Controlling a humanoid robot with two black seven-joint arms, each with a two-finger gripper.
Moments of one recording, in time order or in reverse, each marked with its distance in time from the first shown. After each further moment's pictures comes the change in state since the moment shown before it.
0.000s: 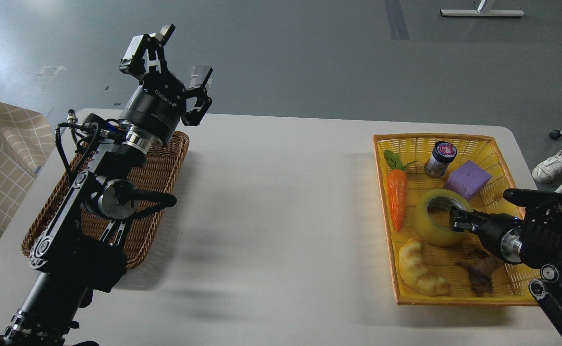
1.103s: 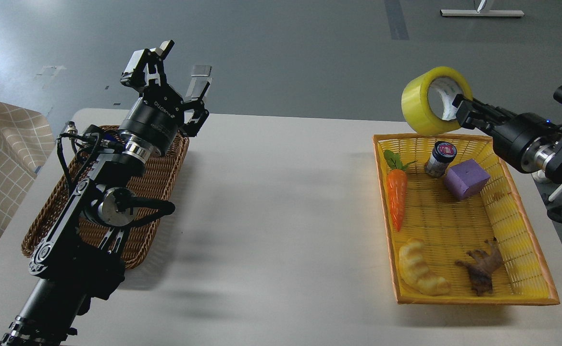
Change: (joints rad) left arm 0.029 0.005 0.002 0.022 0.001 0.001 0.000; right arm 0.254 0.022 0.121 0.176 0.176 0.000 0.030
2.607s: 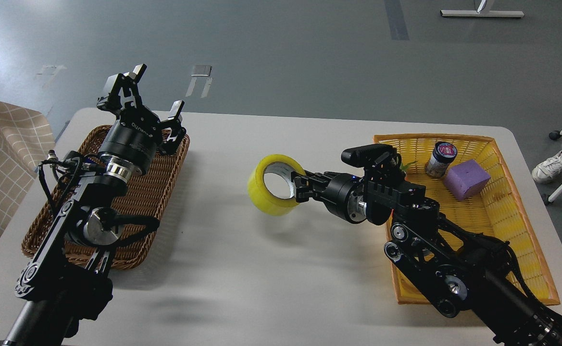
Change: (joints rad) left arm 0.103 0.008 -0.068 0.006 -0.008 -0.003 -0.036; right arm 0.104 0.412 -0.486 -0.257 -0.176 0.000 -0.014
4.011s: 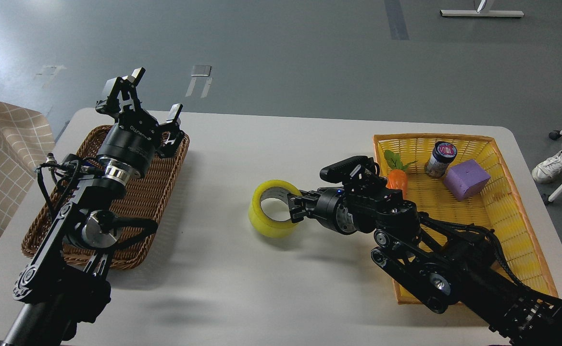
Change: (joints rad) left arm 0.012 0.006 0.000 0.002 -0.005 -0.003 -0.002; right arm 0.096 0.000 -0.160 -0.129 0.000 0.000 0.002
